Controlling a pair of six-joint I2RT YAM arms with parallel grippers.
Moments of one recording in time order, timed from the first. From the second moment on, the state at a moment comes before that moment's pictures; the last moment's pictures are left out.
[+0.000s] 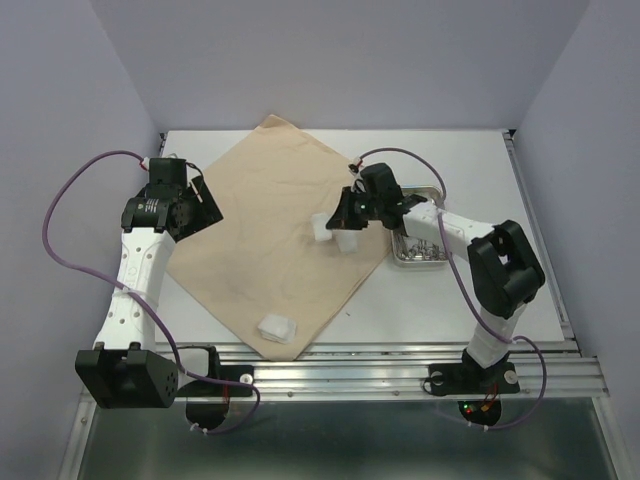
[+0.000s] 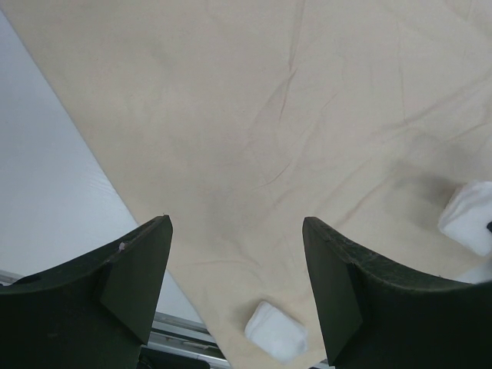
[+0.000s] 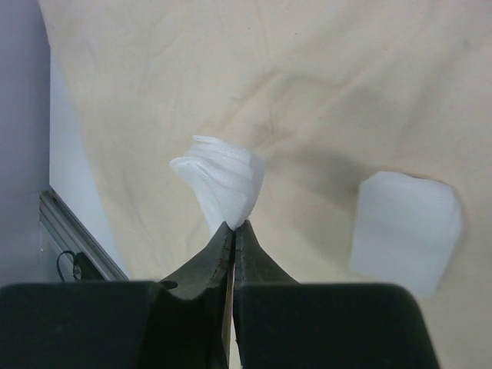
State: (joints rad) left arm -0.02 1.20 1.27 -0.97 -0.12 -0.45; right arm 0.59 1.82 1.25 -0.08 -0.35 0.63
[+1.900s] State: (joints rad) left arm -0.02 1.20 1.27 -0.97 -0.10 -0.45; right arm 0.42 1.90 1.24 -0.28 -0.48 0.46
